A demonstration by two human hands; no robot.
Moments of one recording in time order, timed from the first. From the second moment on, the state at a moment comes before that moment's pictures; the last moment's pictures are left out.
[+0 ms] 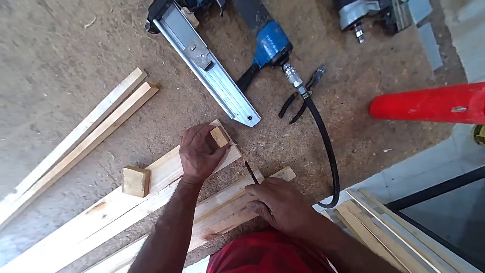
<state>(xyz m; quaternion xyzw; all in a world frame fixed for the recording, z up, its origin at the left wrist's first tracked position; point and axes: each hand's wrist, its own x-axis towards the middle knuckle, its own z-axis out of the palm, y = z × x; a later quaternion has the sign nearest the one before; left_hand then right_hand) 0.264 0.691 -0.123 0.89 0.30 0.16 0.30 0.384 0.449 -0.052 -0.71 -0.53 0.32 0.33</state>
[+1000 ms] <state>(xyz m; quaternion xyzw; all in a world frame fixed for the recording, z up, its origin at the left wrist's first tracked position) 0.267 0.695 -0.120 0.90 0.29 0.17 0.28 0.357 0.560 -0.035 -0.79 -0.56 0.14 0.20</state>
